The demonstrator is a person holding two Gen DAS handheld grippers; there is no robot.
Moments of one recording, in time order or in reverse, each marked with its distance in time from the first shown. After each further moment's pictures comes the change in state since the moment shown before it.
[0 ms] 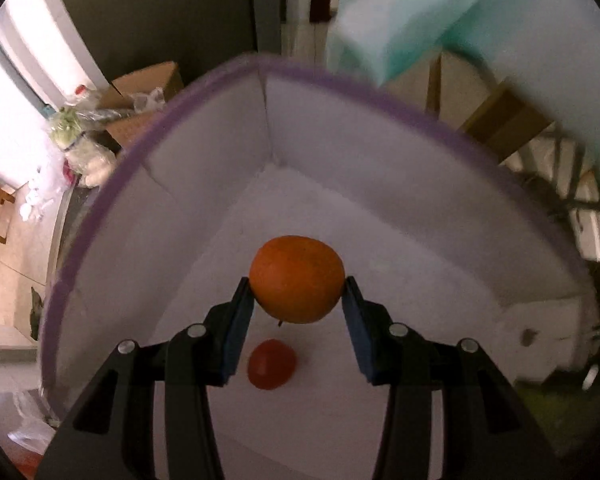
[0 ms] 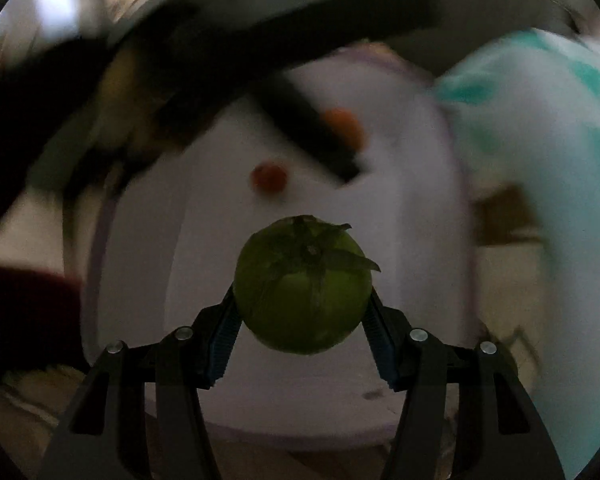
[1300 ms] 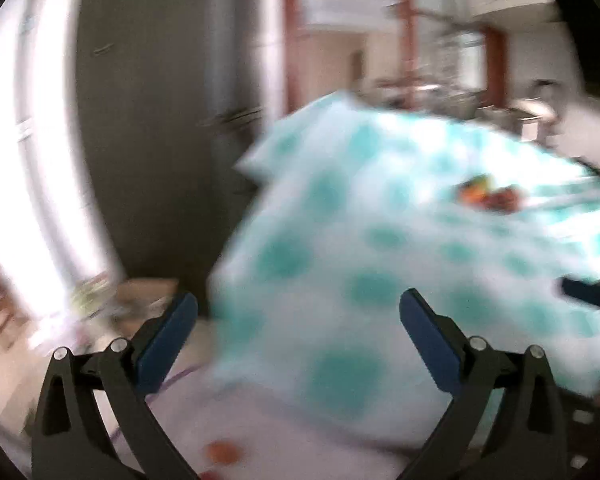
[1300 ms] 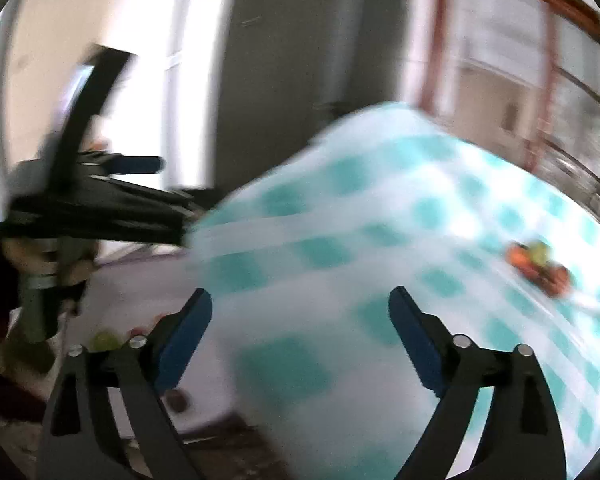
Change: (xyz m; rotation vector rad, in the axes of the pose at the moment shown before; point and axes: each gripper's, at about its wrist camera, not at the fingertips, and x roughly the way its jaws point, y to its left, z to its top) left arm -0.238 -0.146 0.033 0.084 -0.781 -0.044; right arm -0.220 -0.164 -0.162 0.638 -0.669 -0.472
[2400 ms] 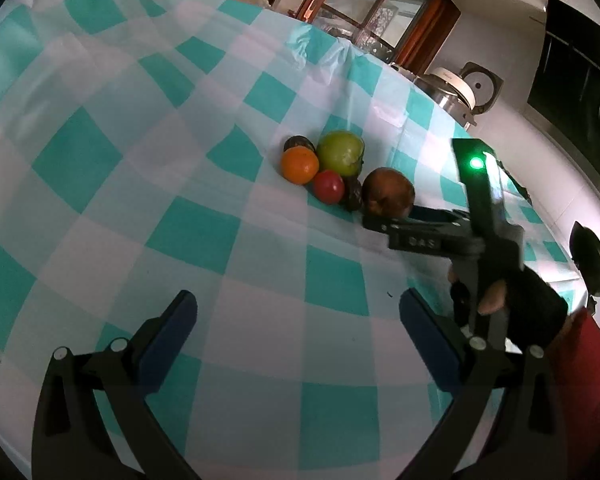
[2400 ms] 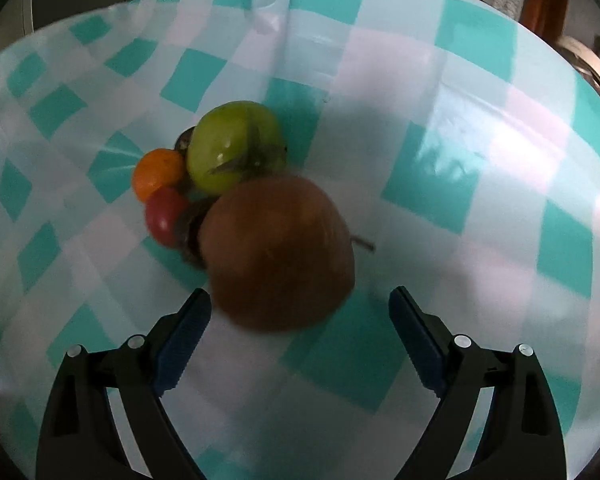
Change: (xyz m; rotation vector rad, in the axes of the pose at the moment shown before) left arm 0.259 -0.221 0.057 -0.183 0.296 -0.493; right arm 0.207 -0.407 -0.015 0.238 0.449 -0.247
